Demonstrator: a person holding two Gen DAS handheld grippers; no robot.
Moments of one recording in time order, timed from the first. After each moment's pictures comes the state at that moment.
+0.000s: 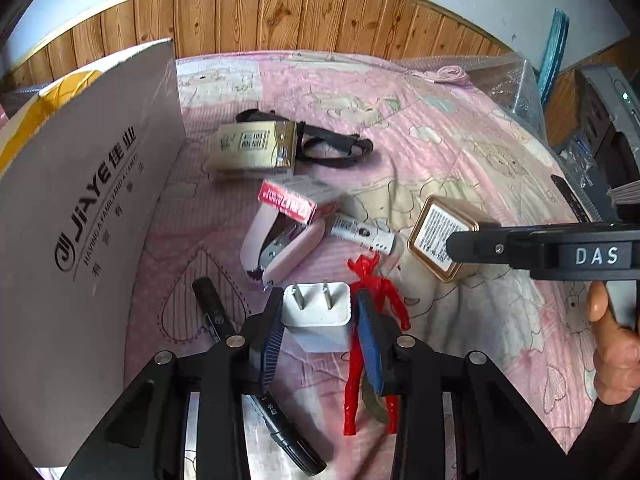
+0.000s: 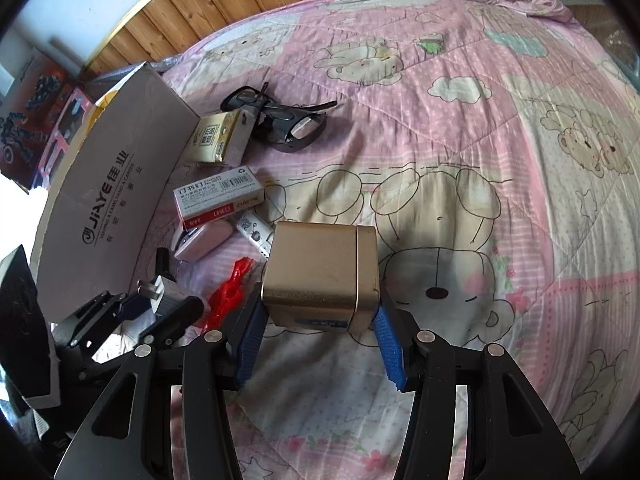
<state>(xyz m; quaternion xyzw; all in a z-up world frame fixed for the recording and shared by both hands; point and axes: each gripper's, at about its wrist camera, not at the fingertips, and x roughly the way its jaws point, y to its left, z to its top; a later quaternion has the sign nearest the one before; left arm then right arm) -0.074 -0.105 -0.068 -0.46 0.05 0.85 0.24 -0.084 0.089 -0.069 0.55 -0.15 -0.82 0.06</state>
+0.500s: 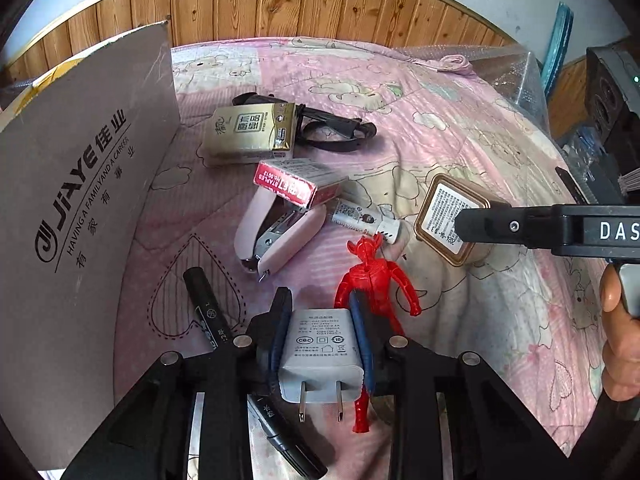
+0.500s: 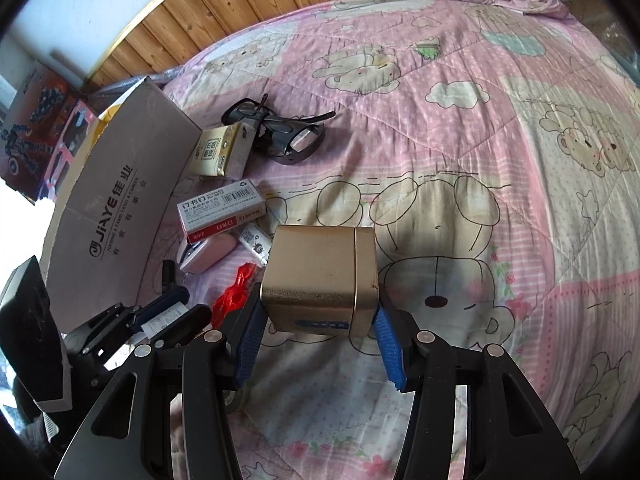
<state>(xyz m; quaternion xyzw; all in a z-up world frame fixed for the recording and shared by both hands) -0.075 -0.105 -0.072 -0.47 0.04 0.85 0.24 -0.083 0.098 -0.063 0.53 -0.17 -0.83 0.06</state>
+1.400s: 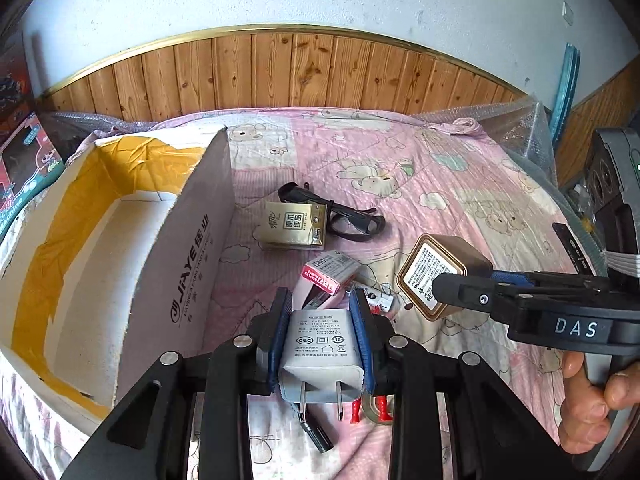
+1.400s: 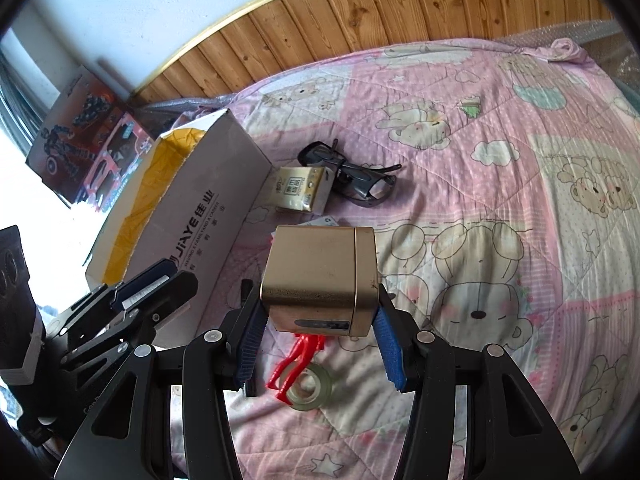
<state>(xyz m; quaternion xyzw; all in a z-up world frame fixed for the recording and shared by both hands) -0.067 -0.130 0.025 -0.41 0.03 0.89 0.19 -0.066 0.057 0.002 0.47 -0.17 -0.86 0.11</state>
